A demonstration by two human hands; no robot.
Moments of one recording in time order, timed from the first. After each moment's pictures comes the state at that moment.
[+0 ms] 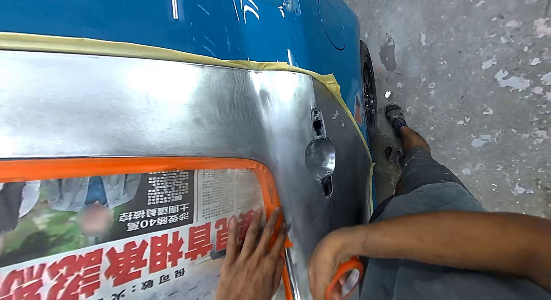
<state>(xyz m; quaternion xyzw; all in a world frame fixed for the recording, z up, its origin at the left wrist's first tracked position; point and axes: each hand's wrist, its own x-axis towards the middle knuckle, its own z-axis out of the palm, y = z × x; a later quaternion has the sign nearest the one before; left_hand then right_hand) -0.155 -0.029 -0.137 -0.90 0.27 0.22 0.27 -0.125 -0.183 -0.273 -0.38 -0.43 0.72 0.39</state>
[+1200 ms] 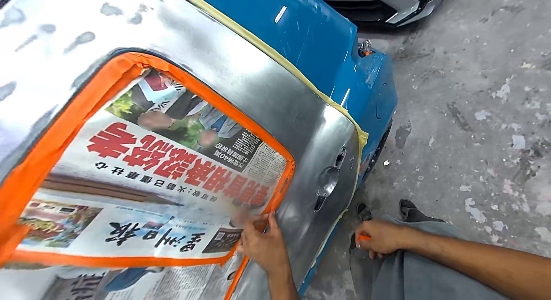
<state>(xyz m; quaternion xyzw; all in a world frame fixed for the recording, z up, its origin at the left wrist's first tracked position) -0.173 -0.126 -0.229 -0.85 -0.44 -0.29 0.02 -0.018 -0.354 -0.305 -0.59 -0.37 0.69 0.20</state>
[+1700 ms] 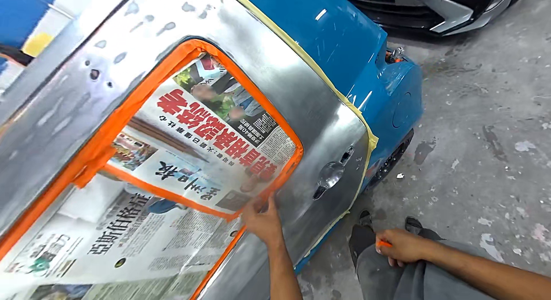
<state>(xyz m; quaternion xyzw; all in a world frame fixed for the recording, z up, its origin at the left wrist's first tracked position) -0.192 -0.125 -0.249 -0.77 -0.53 -0.36 -0.05 0.002 -0.424 -0.348 -0.59 -0.39 0.69 0.15</state>
